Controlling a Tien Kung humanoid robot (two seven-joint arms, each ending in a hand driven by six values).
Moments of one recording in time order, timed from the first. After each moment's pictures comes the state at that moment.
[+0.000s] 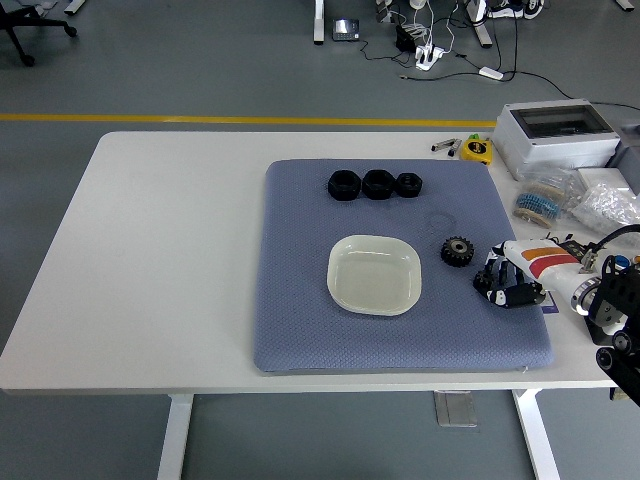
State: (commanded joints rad) left arm -0.12 0.12 -0.44 -0.23 0.89 0.16 0.16; right arm 0.56 -0.42 0.78 0.94 -1.96 -0.10 0.11
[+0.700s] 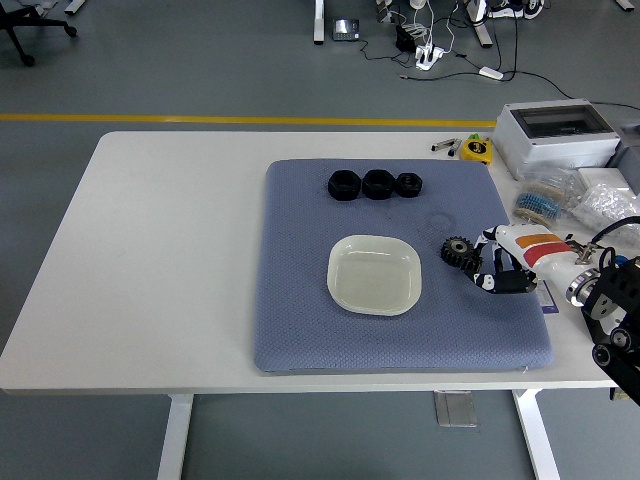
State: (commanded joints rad) left arm -0.12 0.12 -0.43 -0.23 0.89 0.16 0.15; right arm 0.56 -0.43 0.80 1.07 -1.94 -0.15 0.12
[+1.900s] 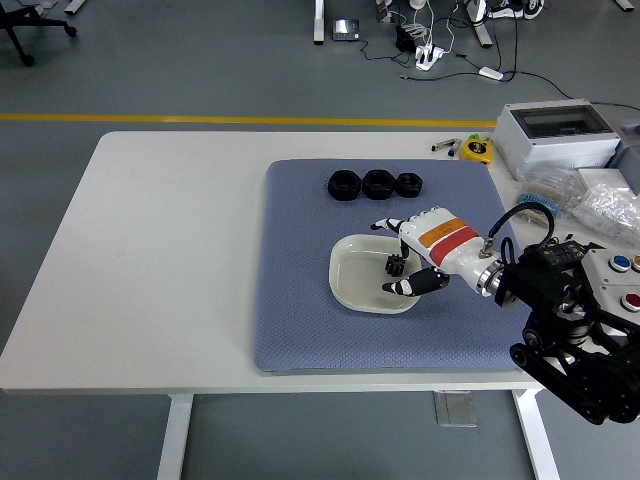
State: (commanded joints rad) left arm -0.12 0.12 -0.44 -0.24 0.90 0.15 0.16; right arm 0.69 -0.29 0.61 1.05 -2.10 -0.27 0.07
